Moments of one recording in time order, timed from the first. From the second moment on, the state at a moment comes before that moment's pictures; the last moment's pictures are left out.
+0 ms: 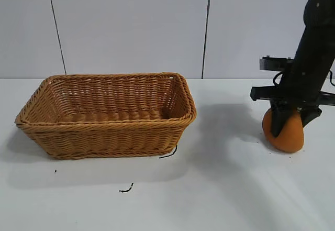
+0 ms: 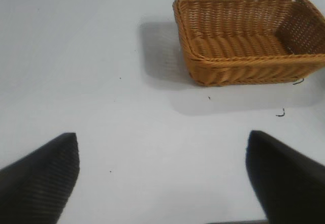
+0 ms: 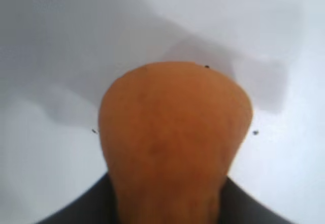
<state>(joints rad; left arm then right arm) -0.03 -0.01 -0.50 -0.05 1.07 0.00 0.04 2.01 -1.47 0.14 0.91 -0.01</state>
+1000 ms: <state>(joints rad) -0.03 -0.01 -0.50 -0.05 1.07 0.00 0.34 1.87 -1.74 0.14 0.96 0.00</state>
